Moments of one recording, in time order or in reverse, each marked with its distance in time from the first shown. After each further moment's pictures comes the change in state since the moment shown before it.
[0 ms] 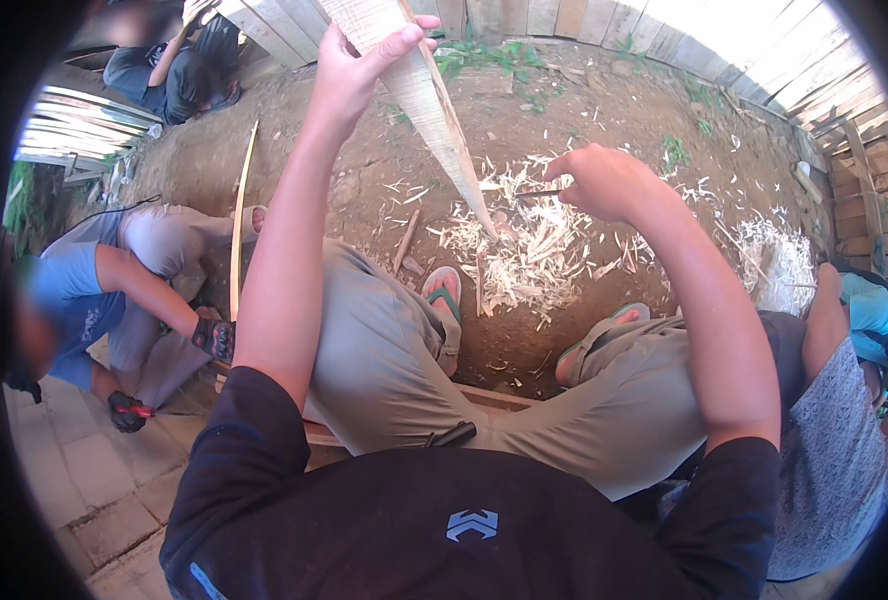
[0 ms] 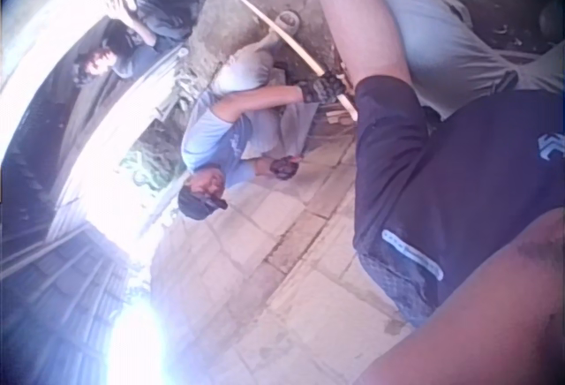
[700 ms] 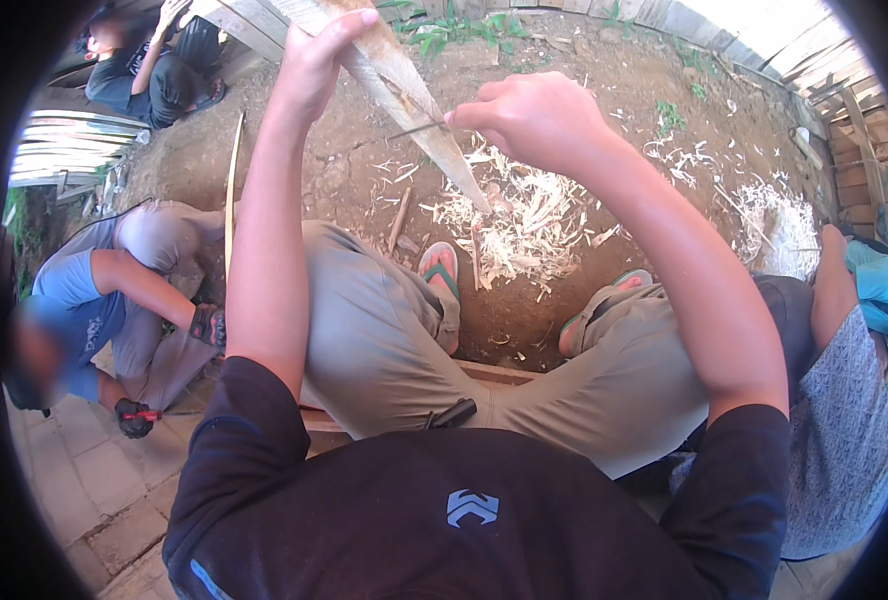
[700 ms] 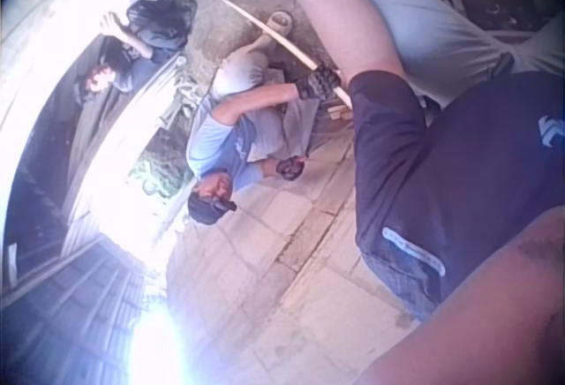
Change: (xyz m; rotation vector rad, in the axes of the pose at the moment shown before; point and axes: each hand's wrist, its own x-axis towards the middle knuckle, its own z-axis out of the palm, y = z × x) left_hand -0.007 -0.008 -0.017 0.055 -0.034 -0.113; right_hand 0.025 -0.027 0.016 -0.228 0.864 -0.603
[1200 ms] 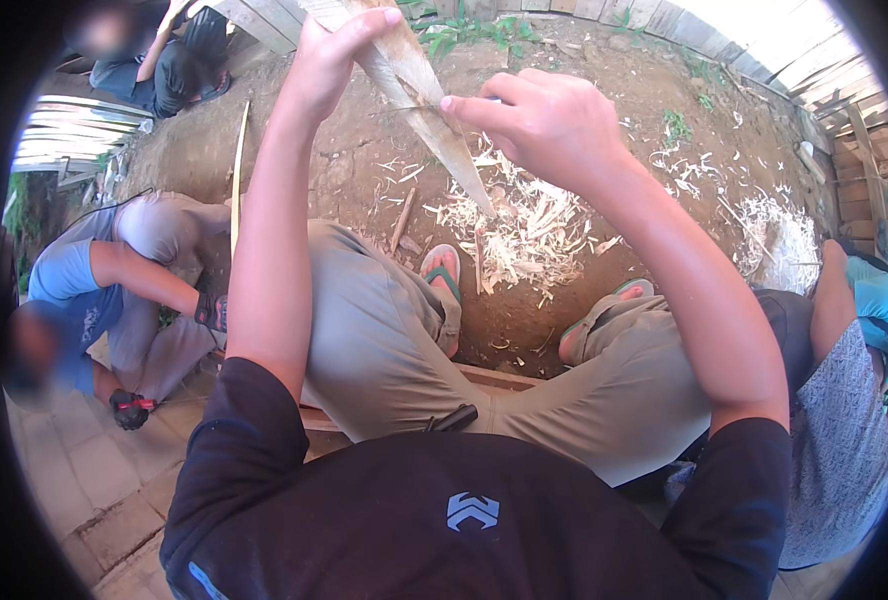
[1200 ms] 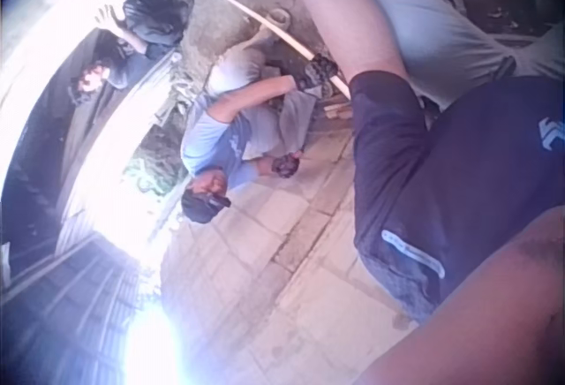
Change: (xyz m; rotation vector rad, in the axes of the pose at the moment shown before) left_hand -0.003 0.005 -0.002 0.035 -0.079 -0.074; right_hand 0.008 -0.015 -0.003 -0.031 0.227 0.012
